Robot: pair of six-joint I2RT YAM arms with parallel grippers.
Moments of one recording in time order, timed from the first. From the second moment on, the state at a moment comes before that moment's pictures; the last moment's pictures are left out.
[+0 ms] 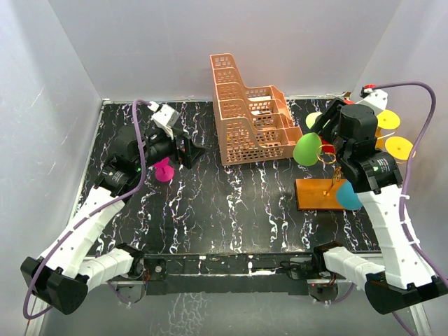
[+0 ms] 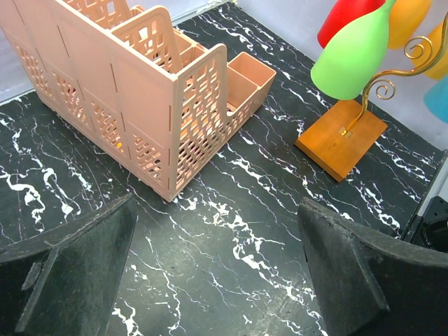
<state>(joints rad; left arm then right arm) -0.46 1.03 1.05 -0.20 0.39 -0.10 0.25 1.03 1.42 -0.73 0.42 0.51</state>
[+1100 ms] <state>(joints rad) -0.46 1.03 1.04 -0.19 0.39 -0.10 0.20 1.04 1.31 -0.62 0.42 0.55</state>
